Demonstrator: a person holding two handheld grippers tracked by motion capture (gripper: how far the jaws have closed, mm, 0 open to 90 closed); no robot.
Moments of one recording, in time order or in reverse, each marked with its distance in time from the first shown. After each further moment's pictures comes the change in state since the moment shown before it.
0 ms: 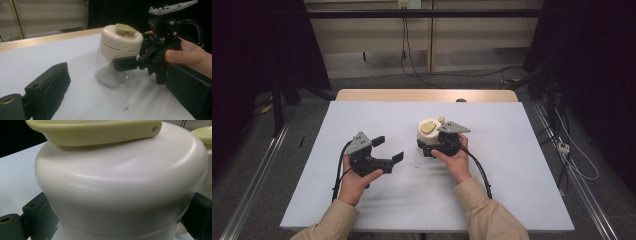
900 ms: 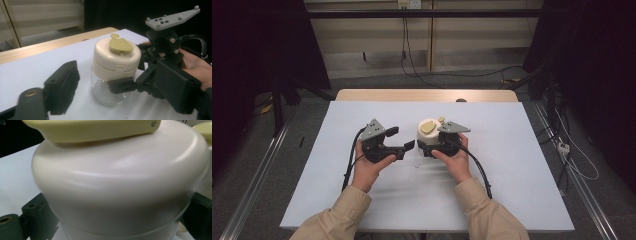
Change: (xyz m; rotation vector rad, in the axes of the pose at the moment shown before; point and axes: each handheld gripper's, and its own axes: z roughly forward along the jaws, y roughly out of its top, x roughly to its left) left arm -0.006 0.029 0.030 0.030 -0.013 0.031; right arm -0.001 -0.001 0.001 0.009 0.006 0.015
